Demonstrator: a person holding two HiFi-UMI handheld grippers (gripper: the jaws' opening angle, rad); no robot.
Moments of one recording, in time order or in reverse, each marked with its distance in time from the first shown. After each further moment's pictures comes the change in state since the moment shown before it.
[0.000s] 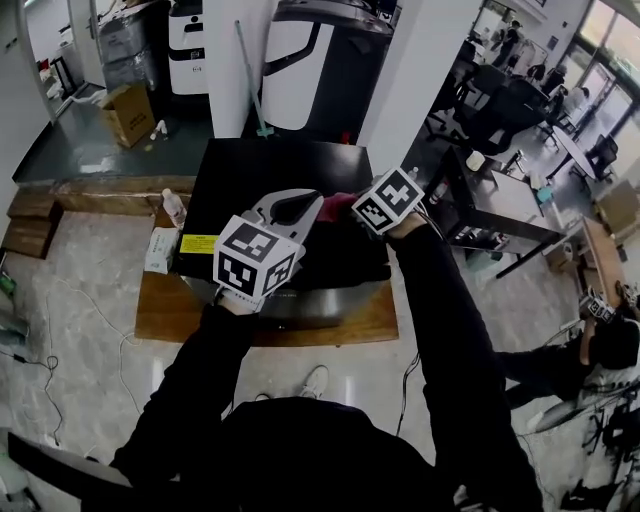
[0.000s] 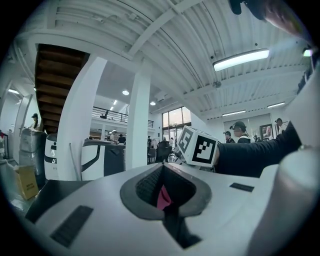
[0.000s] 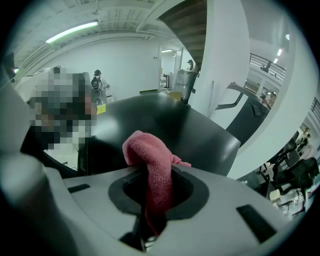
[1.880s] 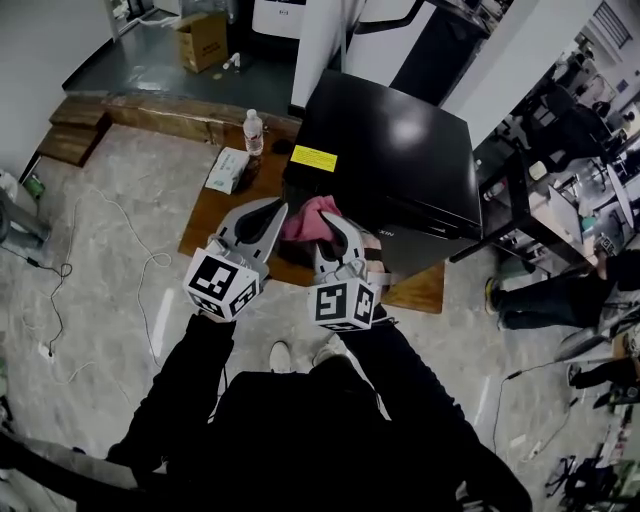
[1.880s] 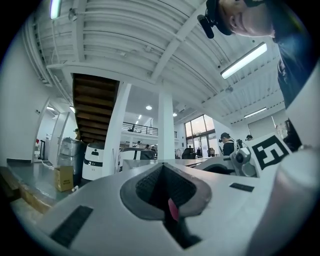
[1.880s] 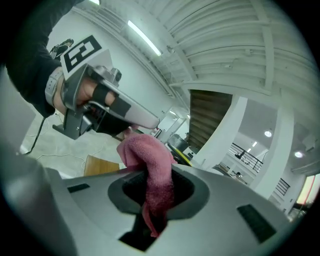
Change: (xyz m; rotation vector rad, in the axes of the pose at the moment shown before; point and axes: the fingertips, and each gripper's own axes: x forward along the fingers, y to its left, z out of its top) left arm -0.282 0.048 -0.111 -0.003 -0.146 0.300; right arm 0.063 0.314 0.085 -0.462 -0.633 -0.491
